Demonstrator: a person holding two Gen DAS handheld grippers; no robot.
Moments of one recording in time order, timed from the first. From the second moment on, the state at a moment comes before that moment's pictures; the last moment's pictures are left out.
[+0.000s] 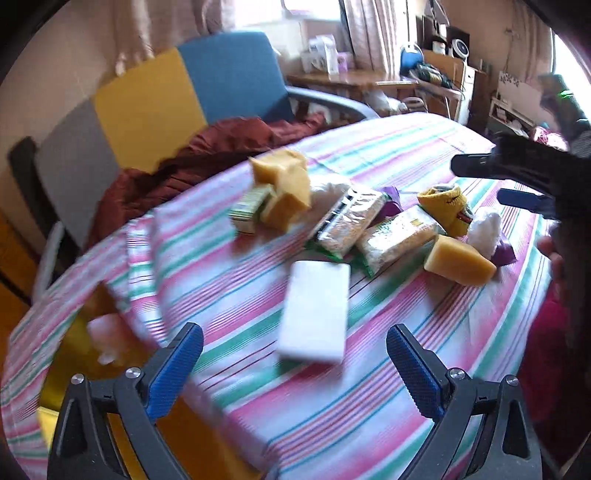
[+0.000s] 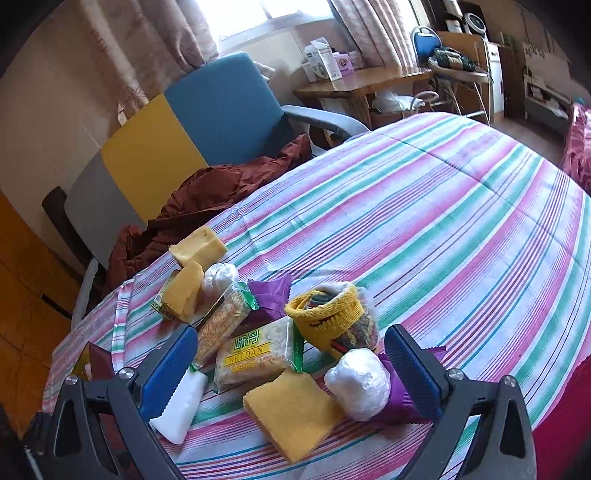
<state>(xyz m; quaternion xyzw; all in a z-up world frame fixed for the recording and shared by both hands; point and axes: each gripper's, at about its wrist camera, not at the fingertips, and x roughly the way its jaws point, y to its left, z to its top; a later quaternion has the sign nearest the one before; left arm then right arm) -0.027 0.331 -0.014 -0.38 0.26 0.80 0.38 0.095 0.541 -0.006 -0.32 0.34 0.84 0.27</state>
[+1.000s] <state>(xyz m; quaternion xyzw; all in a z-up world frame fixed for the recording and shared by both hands) -0.049 0.331 -0.042 -0.46 0.16 0.78 0.40 0.136 0.577 -0.032 -0.31 0.47 0.77 0.30</state>
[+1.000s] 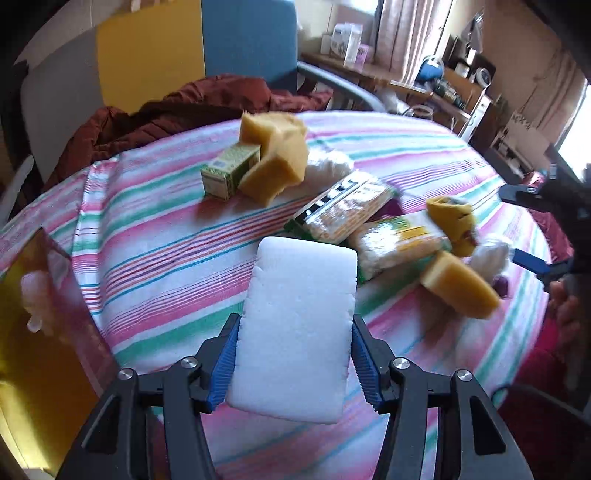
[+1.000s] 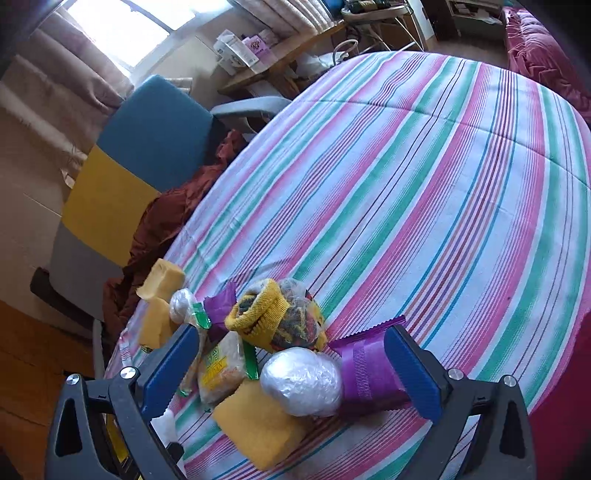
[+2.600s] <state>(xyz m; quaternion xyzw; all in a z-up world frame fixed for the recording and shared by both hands) -0.022 0.175 0.006 -0.42 0.04 0.82 0.38 0.108 0.526 0.039 -0.47 0.18 0.83 0.25</state>
